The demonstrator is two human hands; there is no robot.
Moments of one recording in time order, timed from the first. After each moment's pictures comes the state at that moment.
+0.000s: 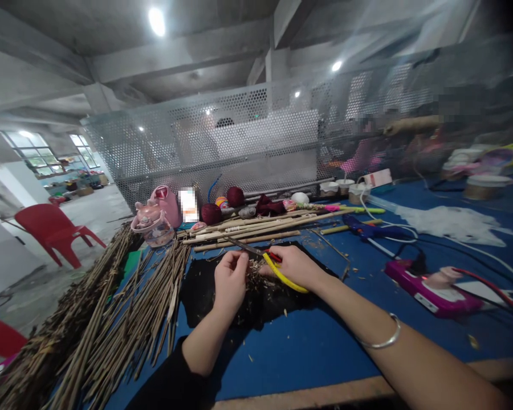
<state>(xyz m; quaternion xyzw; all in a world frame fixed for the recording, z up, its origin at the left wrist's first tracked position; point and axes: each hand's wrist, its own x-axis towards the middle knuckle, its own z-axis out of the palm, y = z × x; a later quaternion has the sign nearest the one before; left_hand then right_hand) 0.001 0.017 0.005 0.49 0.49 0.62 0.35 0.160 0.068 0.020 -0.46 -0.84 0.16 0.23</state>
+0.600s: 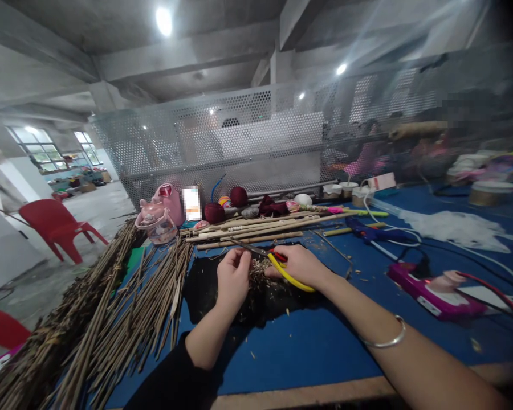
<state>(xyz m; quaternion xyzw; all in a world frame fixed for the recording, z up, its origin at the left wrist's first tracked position) -0.001 0.018 0.008 0.51 0.50 0.63 0.31 0.164 0.070 0.022 -0.46 -0.85 0.13 0.20</state>
